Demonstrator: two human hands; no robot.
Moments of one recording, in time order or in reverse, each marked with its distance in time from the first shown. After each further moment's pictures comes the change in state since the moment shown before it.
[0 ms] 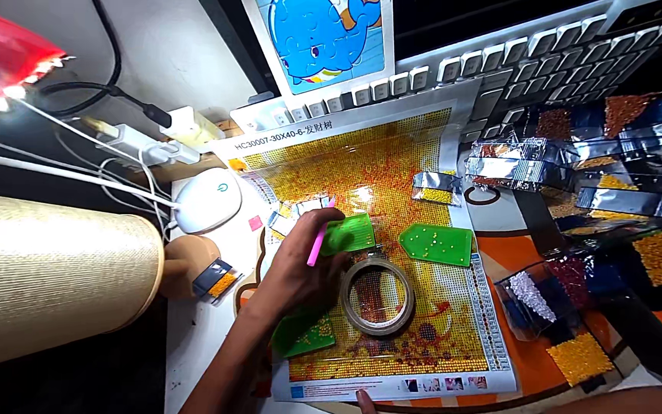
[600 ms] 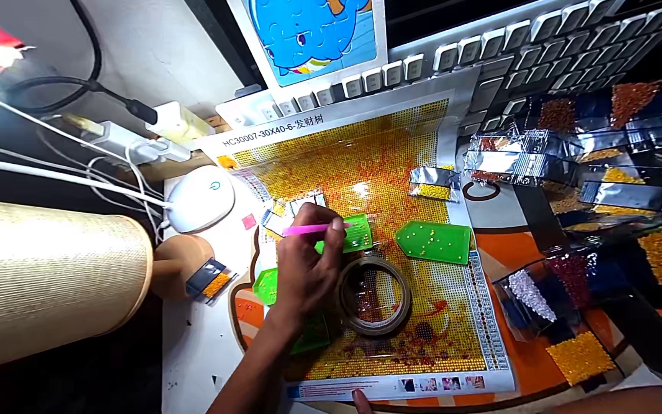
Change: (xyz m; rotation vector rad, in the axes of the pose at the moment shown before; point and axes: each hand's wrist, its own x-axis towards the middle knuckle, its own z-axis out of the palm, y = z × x) left_hand 0.014 0.046 0.019 -0.247 0.291 -0.063; right_hand -0.001 0.018 0.004 -0.019 -0.029 -0.087
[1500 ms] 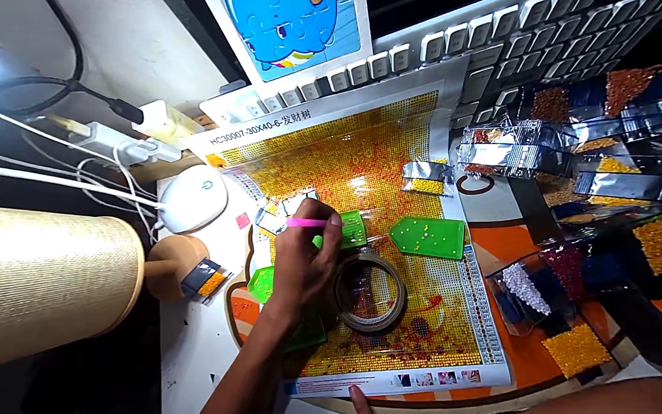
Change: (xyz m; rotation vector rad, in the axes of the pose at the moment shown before) left_hand 0.006 0.002 0.003 0.116 -0.059 0.036; right_hand 0.006 -0.019 -0.016 -0.075 -0.179 -0.033
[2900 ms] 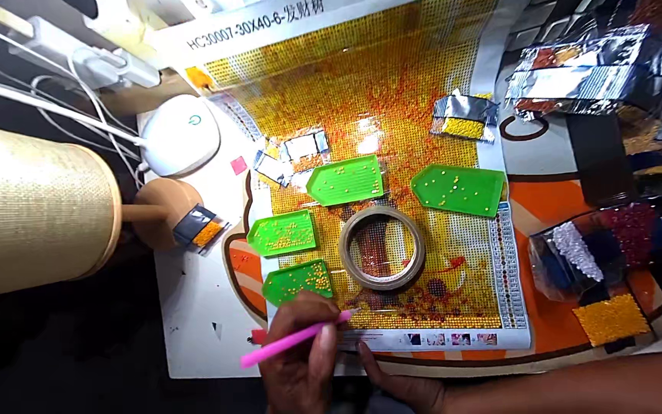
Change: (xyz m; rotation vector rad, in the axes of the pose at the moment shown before) left_hand -0.167 0.024 -0.036 -0.494 0.224 -0.315; right_hand 0.018 -0.038 -0.012 0.104 -0.045 -0.167
